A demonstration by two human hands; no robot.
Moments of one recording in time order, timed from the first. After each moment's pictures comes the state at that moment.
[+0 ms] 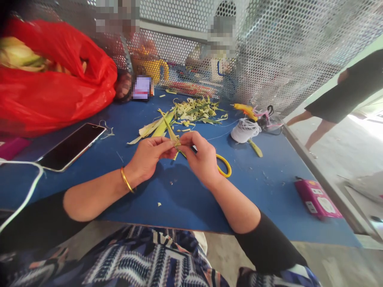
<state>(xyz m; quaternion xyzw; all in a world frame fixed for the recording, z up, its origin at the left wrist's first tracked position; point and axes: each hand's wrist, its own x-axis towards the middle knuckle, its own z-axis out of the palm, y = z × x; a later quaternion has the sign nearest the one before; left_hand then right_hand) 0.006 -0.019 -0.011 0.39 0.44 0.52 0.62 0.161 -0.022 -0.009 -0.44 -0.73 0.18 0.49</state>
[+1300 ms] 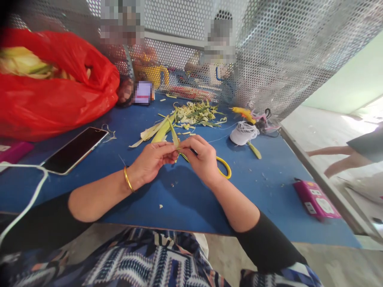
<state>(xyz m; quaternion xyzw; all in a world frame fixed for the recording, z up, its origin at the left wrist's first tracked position) 0.002 -0.018 -0.012 0.37 0.40 0.49 0.68 0.165 -0.018 -0.010 -0.37 -0.77 0.14 0.50</state>
